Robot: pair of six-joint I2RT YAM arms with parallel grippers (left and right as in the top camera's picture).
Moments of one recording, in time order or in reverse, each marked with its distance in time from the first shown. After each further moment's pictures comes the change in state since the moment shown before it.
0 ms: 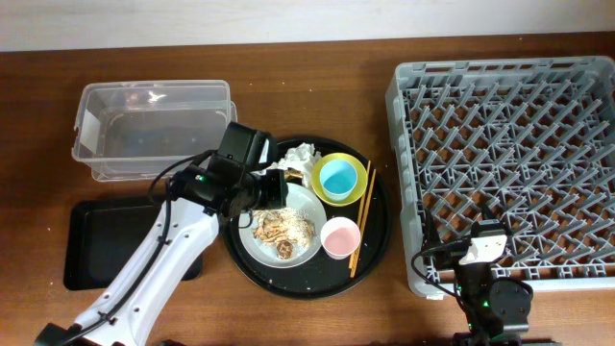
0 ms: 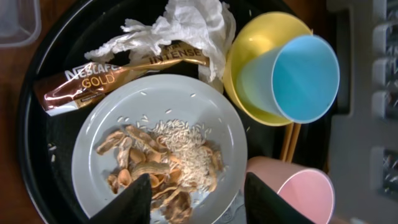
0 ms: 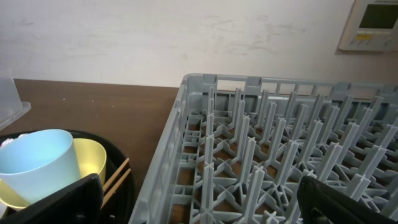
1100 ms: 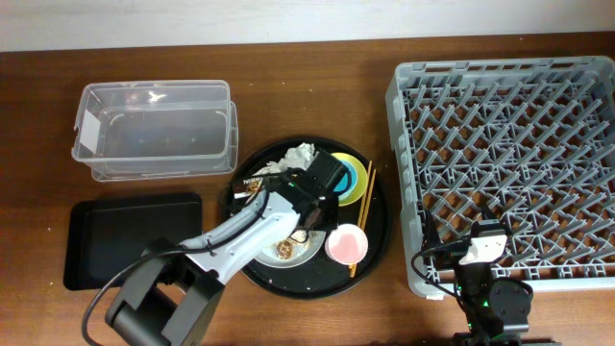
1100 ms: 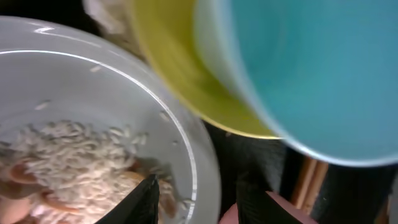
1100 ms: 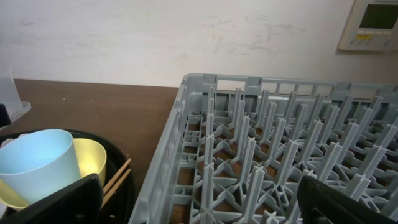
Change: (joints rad) left arm -0.291 0.336 0.000 0.180 -0.126 -0.161; right arm 0.000 0.000 0.000 0.000 0.000 0.000
